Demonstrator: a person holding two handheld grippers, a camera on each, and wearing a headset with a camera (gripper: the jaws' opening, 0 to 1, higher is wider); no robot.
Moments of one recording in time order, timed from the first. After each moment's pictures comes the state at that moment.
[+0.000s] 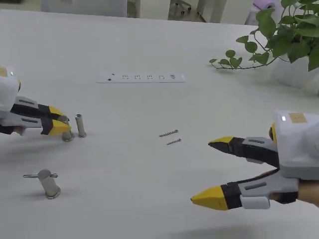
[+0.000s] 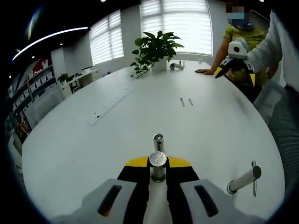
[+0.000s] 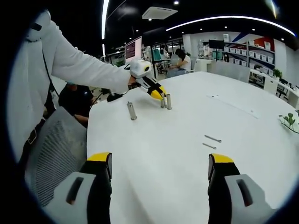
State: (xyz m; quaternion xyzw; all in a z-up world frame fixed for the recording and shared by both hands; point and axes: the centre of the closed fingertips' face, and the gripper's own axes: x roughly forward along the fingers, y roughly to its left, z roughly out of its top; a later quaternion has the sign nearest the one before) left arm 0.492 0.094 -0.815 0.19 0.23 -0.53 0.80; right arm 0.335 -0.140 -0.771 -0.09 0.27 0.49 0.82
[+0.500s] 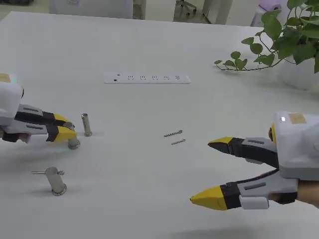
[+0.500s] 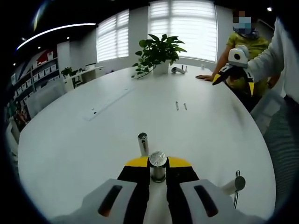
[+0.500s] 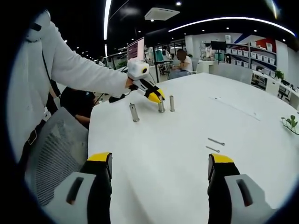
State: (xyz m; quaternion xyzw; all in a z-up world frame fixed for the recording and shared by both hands) left arm 0.468 0.084 -0.808 0.15 0.24 -0.52 0.81; right arm 0.336 -0.133 -0.769 -0.08 0.26 0.50 0.82
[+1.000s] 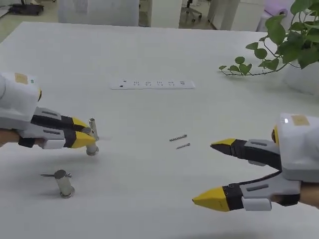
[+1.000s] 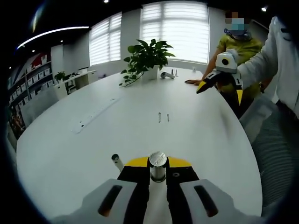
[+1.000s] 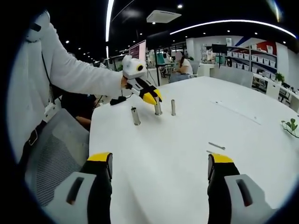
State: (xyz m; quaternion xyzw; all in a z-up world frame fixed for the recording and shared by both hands) left arm 0.427 0.047 -0.775 0.15 0.23 -0.55 0.79; right arm 0.333 -0.130 -0.762 -0.08 0.25 0.51 0.82
